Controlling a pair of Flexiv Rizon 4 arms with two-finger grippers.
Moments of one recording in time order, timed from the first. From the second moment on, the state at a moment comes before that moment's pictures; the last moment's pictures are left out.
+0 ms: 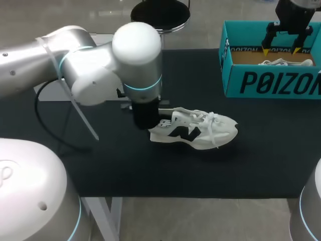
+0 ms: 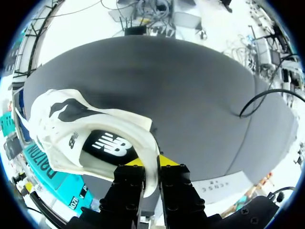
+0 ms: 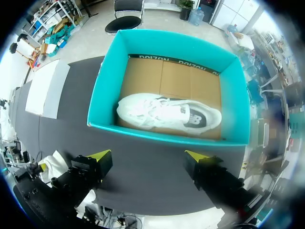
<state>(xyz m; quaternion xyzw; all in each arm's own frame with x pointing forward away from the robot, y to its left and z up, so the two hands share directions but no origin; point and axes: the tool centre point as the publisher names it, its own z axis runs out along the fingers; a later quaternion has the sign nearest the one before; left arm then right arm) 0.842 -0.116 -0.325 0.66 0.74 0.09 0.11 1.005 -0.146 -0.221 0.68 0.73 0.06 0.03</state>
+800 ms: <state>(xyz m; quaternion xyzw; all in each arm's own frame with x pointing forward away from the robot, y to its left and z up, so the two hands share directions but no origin) 0.842 -0.130 -0.342 0.63 0.77 0.09 0.04 1.005 -0.146 -0.221 0.68 0.73 0.06 0.03</state>
